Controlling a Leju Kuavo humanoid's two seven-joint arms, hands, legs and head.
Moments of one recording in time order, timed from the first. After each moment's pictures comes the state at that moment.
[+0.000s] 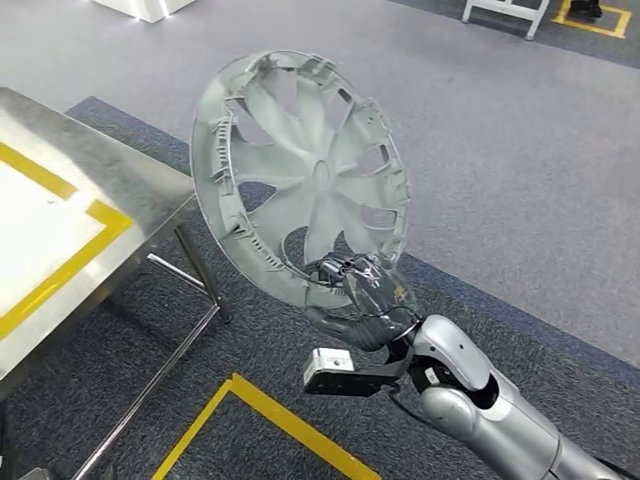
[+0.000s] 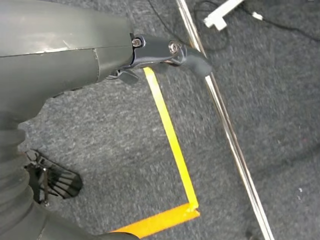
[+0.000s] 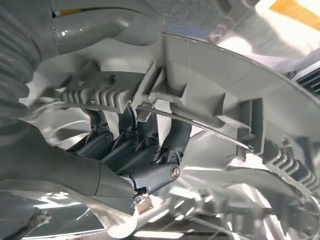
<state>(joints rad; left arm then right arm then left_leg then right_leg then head) -0.08 -0.21 1.15 -0.24 -0.48 0.12 -0.41 -0.32 -0.30 0.66 -1.44 0.80 -0.13 -0.15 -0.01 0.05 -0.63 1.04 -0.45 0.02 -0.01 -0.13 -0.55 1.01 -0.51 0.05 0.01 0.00</state>
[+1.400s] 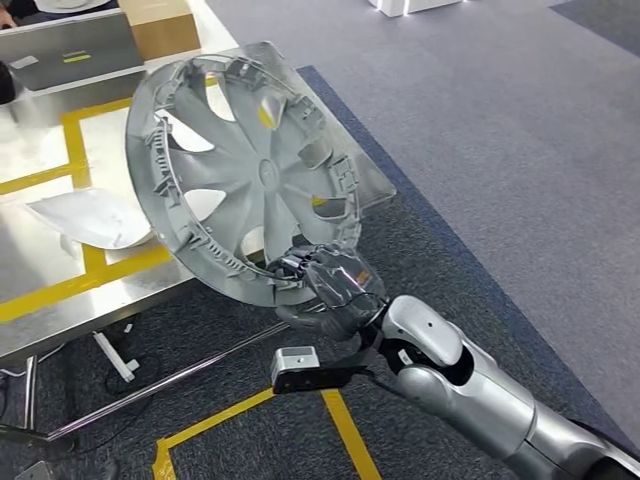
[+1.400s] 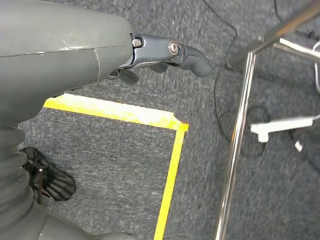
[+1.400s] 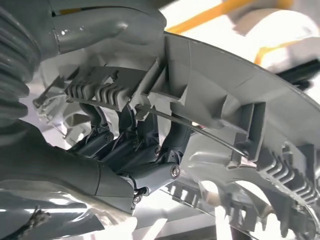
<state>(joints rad) -0.11 -0.22 1.15 -0.24 -0.51 0.12 -0.41 -0.49 -0.26 0.78 -1.35 0.79 -0.07 -0.17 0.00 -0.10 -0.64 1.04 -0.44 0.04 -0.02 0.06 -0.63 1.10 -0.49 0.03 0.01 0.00</state>
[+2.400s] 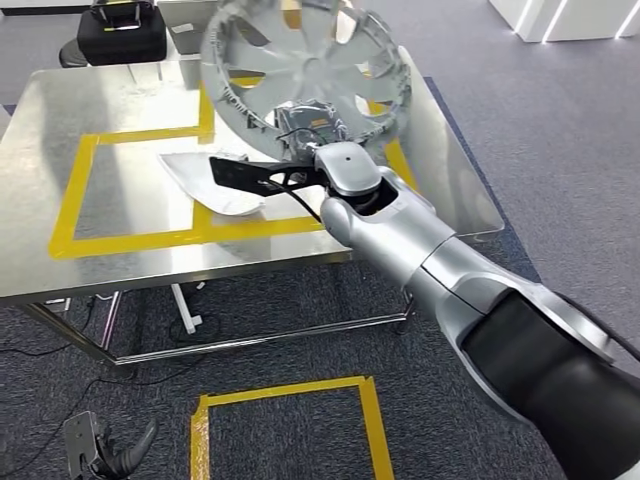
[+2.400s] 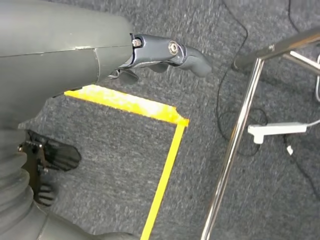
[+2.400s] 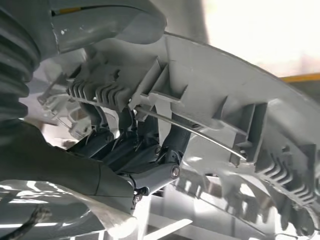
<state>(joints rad) -0.17 -0.26 1.00 -0.24 -0.58 0.05 -0.36 -1.18 0.12 0.86 -0.38 0.85 0.04 0.19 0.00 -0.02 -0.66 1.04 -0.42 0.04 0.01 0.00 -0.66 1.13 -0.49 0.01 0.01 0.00</state>
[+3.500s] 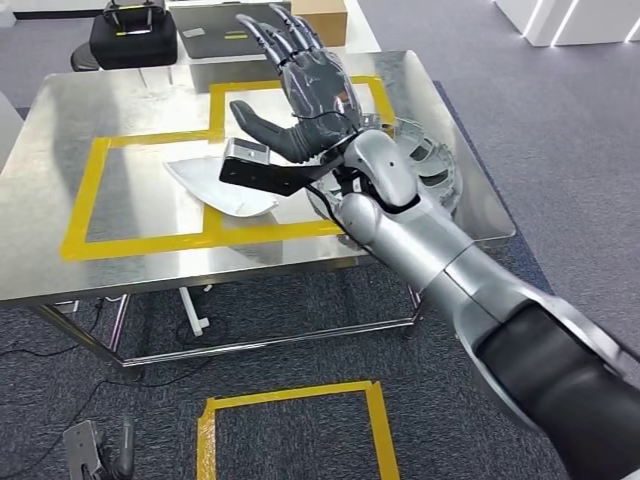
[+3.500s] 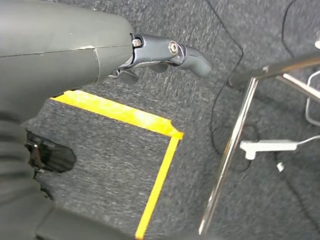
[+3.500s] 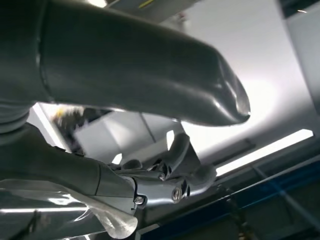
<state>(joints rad) -0.13 -0.27 0.96 -0.23 -0.49 0.13 -0.42 -1.05 0.05 0.73 -0.59 0.69 -0.46 -0.32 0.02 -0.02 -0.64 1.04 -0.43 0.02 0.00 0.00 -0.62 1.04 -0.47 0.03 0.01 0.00</state>
